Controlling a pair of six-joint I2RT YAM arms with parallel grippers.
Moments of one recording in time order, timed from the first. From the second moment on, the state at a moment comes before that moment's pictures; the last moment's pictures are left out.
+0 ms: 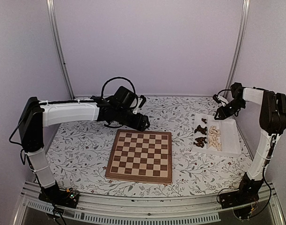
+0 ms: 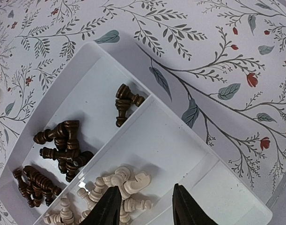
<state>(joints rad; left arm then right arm) -0.82 1.83 1.39 -0.36 0.00 -0.28 -0.10 1.96 1.50 -0.75 -0.35 -0.54</state>
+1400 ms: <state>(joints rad) -0.82 1.82 1.37 -0.37 0.00 -0.31 -0.04 2.02 1.45 -0.77 -0.37 -0.56</state>
